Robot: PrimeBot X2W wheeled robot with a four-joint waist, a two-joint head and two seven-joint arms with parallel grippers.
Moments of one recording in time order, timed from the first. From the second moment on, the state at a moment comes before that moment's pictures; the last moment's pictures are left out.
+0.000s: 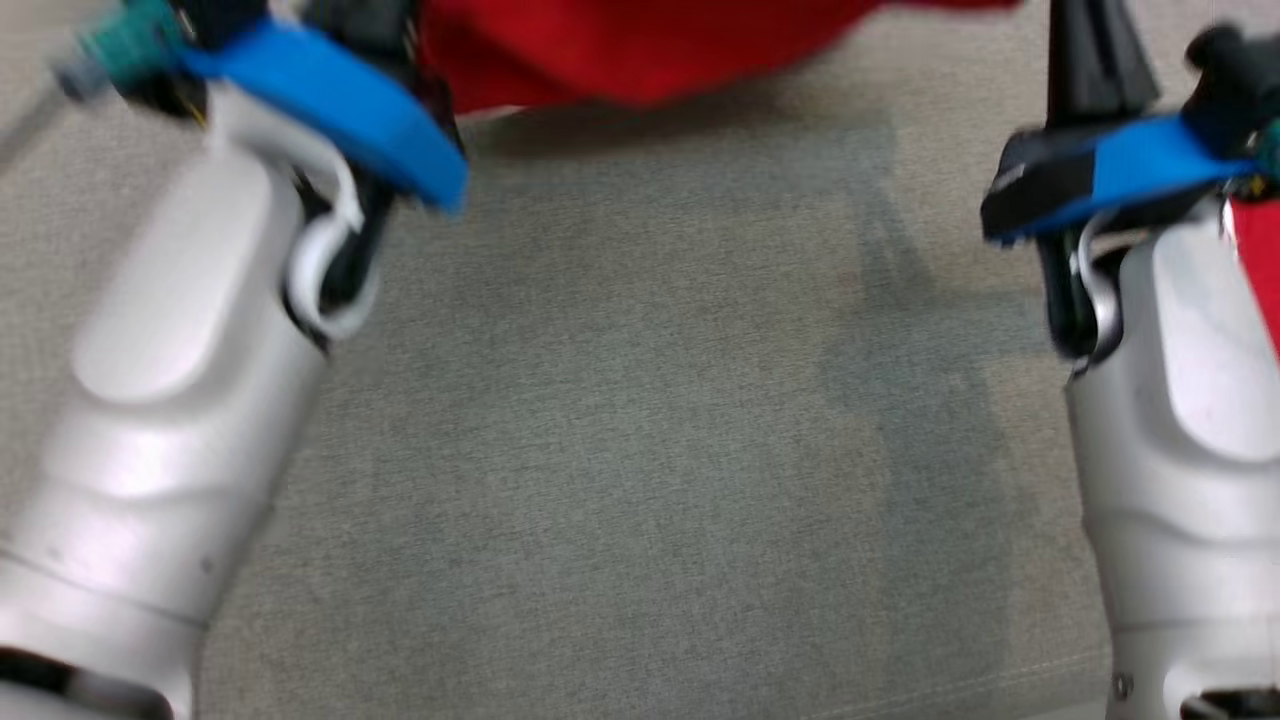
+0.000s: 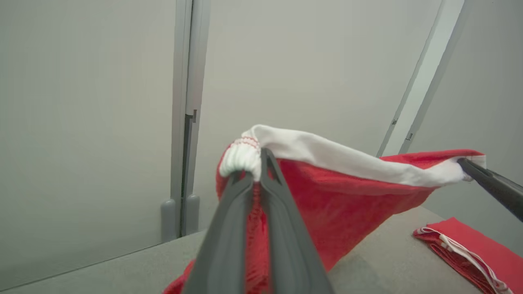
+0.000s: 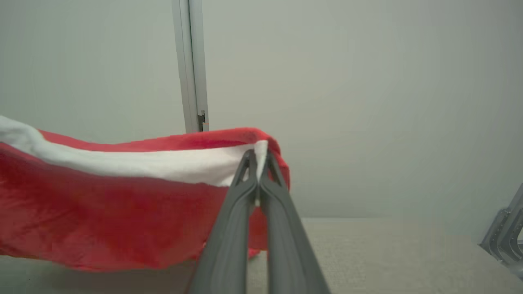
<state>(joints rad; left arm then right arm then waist) -1.06 0.29 -0.63 0.56 -0.77 -0.12 -0.18 -0.89 -0.05 -0.07 0.56 0.03 0.13 -0.26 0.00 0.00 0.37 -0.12</state>
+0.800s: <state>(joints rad) -0.17 0.24 -0.58 0.11 -0.63 -0.11 -0.26 -0.06 -0.05 -0.10 0.10 0.13 0.13 -0.26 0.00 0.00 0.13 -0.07</state>
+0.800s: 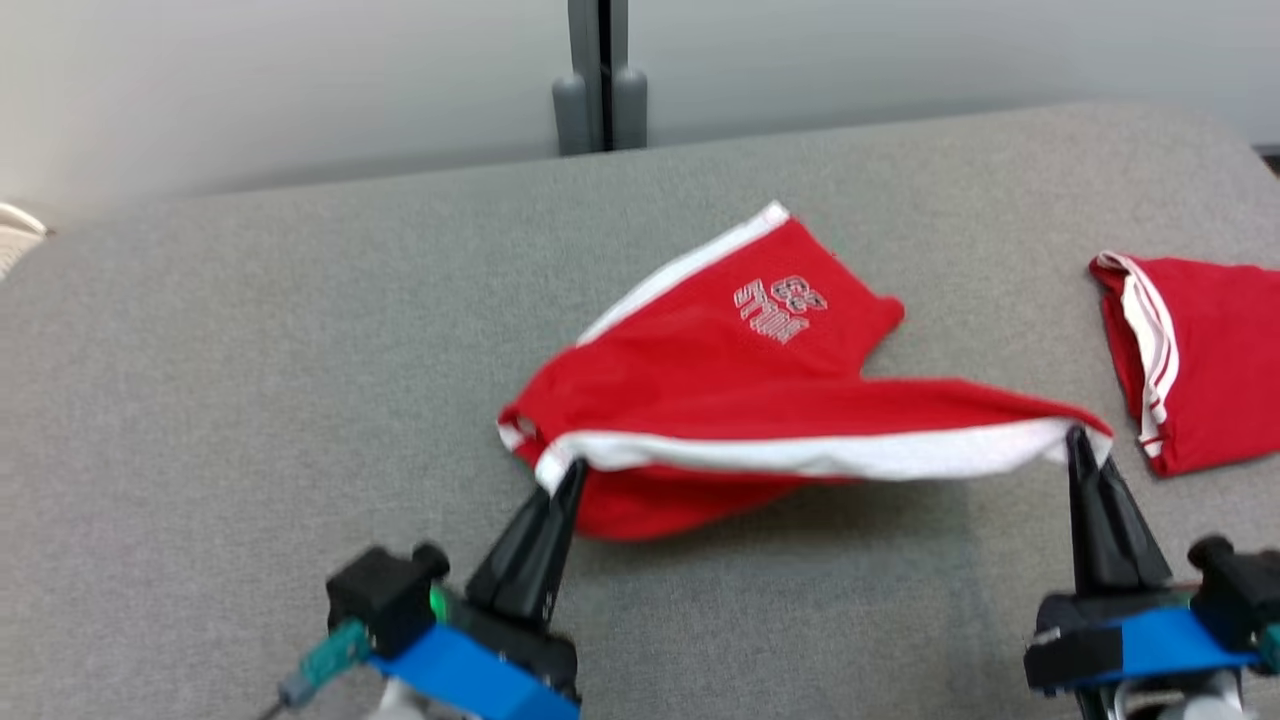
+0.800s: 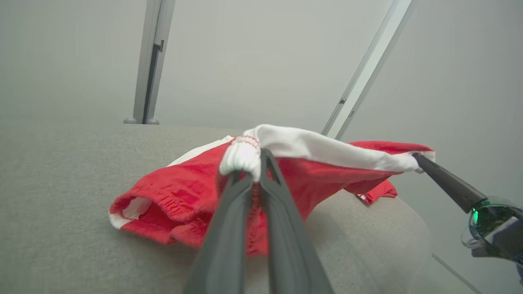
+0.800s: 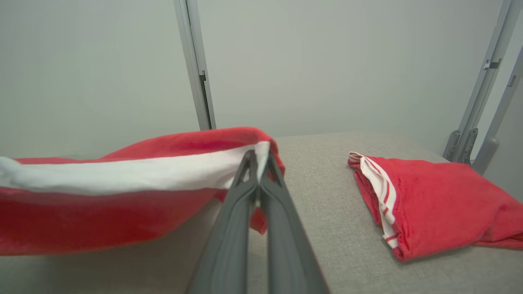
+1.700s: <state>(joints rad) -0.30 0.07 -0.56 0.29 -0.74 -0.06 -0.19 -0.43 -0.13 -0.15 0.34 -0.01 0.13 -0.02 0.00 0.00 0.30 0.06</state>
